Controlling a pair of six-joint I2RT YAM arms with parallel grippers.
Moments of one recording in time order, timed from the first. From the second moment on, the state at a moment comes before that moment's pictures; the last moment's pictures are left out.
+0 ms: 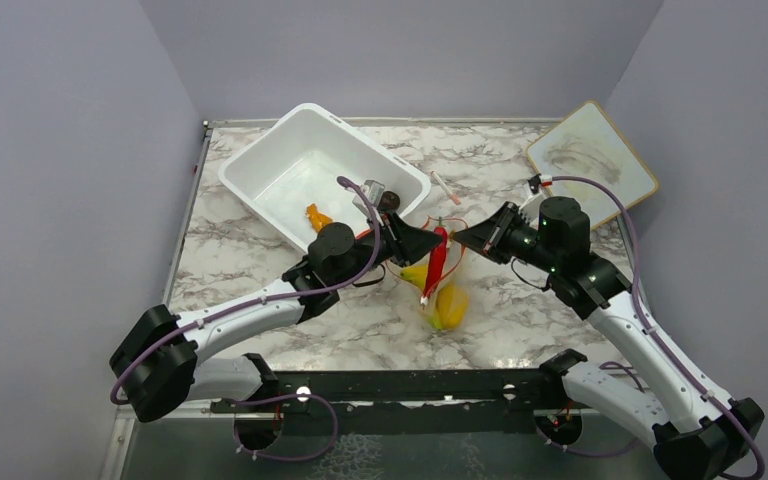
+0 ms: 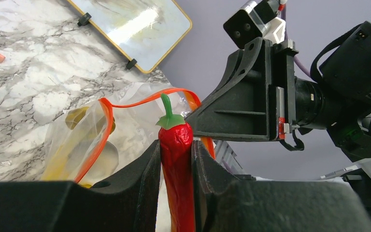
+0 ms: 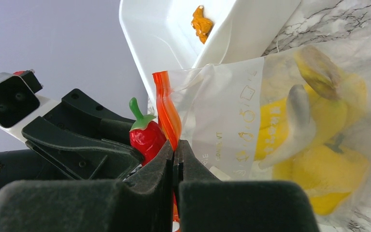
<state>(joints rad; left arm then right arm) -0.89 1.22 0.70 0.57 0.11 -0.81 0.47 0.87 0.83 -0.33 -0.28 1.00</state>
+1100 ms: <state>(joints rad) -0.91 1.20 0.74 0.42 0.08 -0.73 0.47 0.83 0.82 -0.31 -0.27 0.89</state>
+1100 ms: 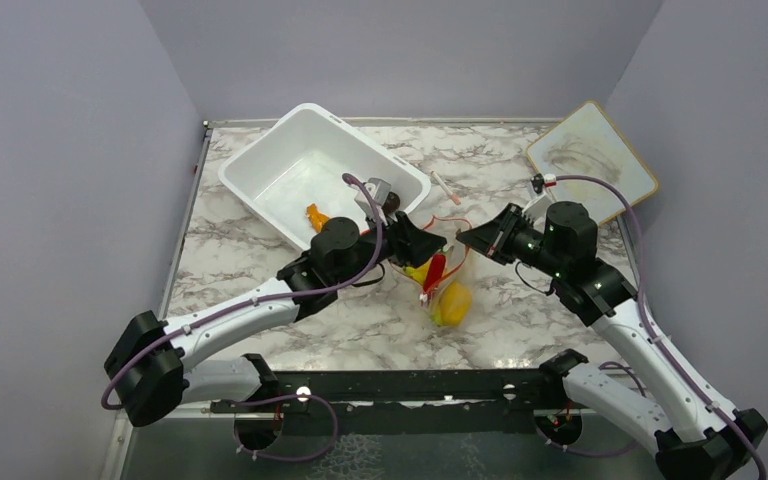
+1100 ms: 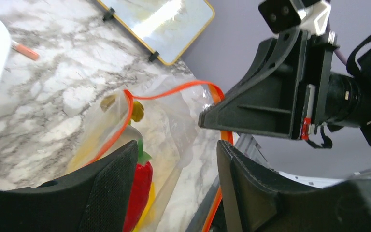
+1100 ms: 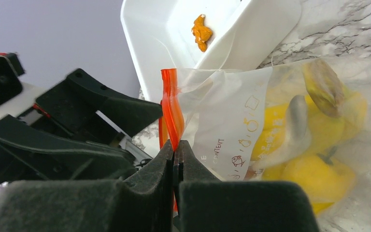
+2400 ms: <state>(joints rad) -0.48 1.48 1.16 -0.32 -0.16 -0.35 0.47 0.80 0.82 -0.45 -0.18 0.68</state>
